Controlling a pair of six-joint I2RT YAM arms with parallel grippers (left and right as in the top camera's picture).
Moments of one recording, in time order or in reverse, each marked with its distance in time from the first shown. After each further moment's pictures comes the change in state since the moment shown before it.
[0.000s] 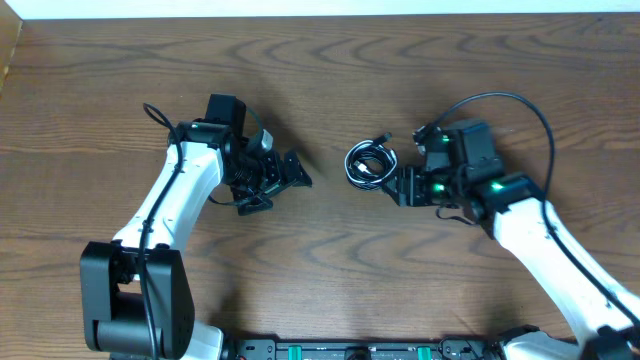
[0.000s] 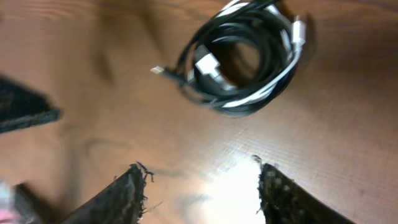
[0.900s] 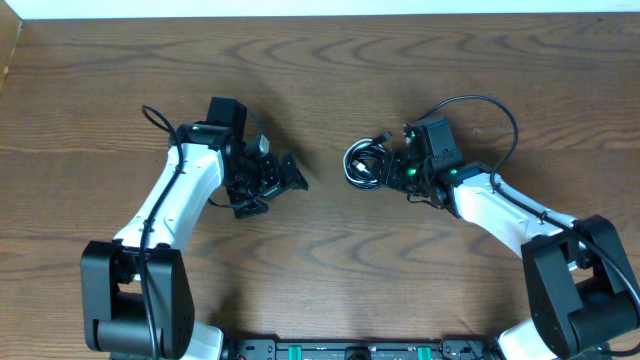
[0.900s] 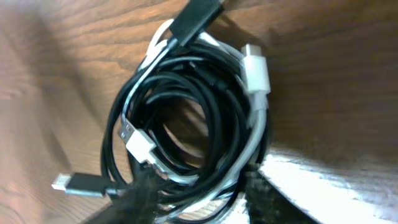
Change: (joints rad) left arm 0.000 0.000 -0.017 0.000 -0.043 -0.019; right arm 0.035 0.302 0.001 0.313 0.087 0.306
